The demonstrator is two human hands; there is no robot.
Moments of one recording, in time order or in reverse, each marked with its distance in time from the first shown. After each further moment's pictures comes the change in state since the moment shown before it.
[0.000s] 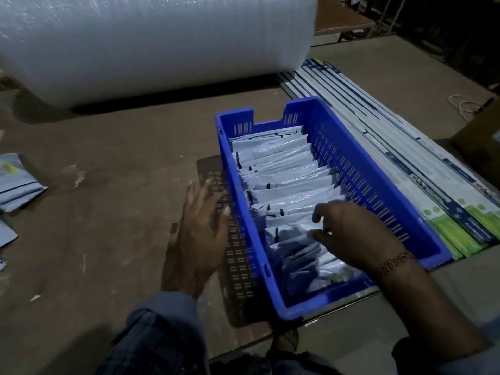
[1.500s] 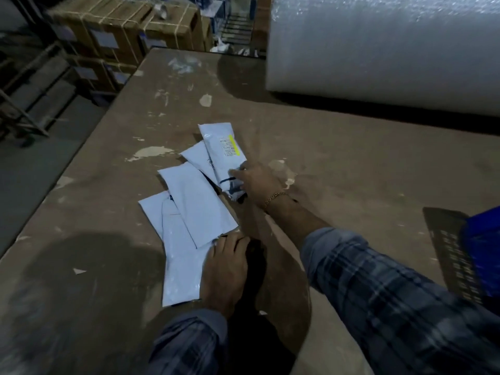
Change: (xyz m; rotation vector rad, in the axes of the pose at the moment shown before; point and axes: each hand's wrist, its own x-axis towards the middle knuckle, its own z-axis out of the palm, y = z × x) left_hand -0.076 -0.458 -0.252 0.617 -0.057 -0.211; right_hand 0.381 -0.669 0.223 0.027 -0.052 -0.690
